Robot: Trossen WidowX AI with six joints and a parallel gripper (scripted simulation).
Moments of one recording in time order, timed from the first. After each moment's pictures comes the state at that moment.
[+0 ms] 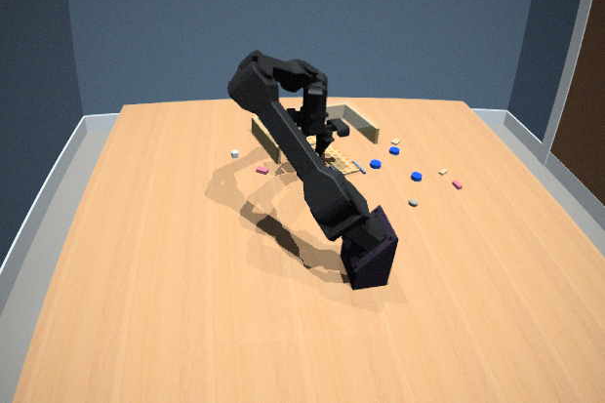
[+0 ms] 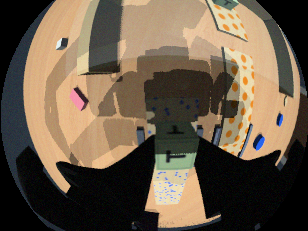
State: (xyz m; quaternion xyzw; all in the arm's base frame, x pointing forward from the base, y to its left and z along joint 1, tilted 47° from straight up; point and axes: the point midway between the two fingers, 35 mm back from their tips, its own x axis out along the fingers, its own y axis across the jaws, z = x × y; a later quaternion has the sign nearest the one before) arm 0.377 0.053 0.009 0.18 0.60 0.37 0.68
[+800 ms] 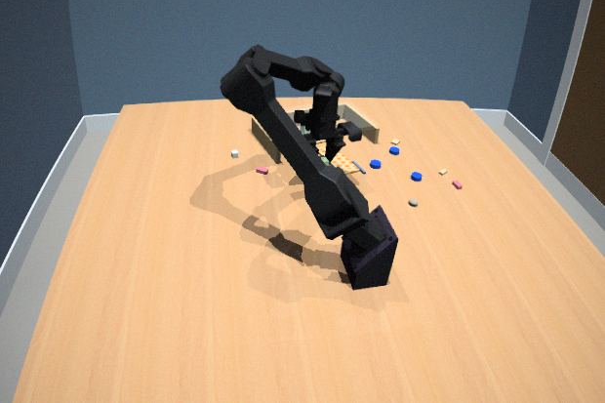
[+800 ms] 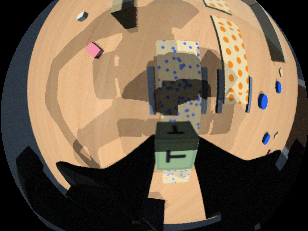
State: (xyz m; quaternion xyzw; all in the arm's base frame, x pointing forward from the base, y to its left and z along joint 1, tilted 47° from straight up) arm 0.306 0.026 0.021 0.19 0.61 0.37 0.68
